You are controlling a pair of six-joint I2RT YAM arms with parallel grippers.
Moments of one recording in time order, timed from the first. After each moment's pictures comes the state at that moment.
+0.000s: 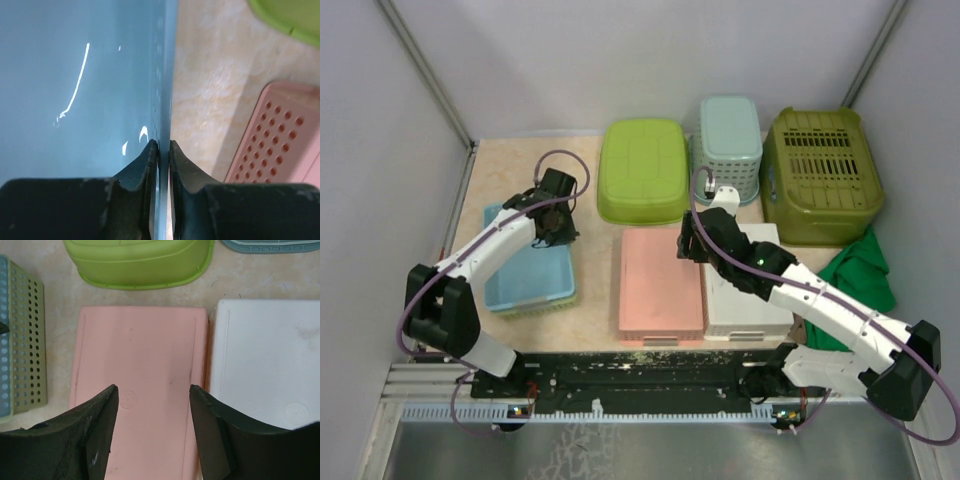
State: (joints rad) left arm -0.40 1.55 1.19 -0.69 -0.25 -0.62; right arm 0.83 1.08 0.99 -0.54 0.46 0.61
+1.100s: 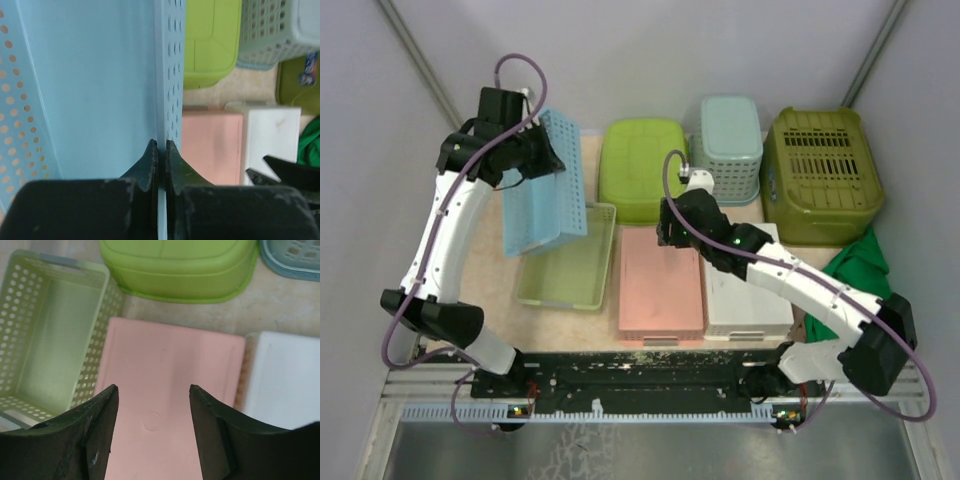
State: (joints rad) left arm -0.33 1.57 1.94 -1.10 0.01 -0.46; right arm 0.81 1.22 1.07 -0.45 0.38 0.54
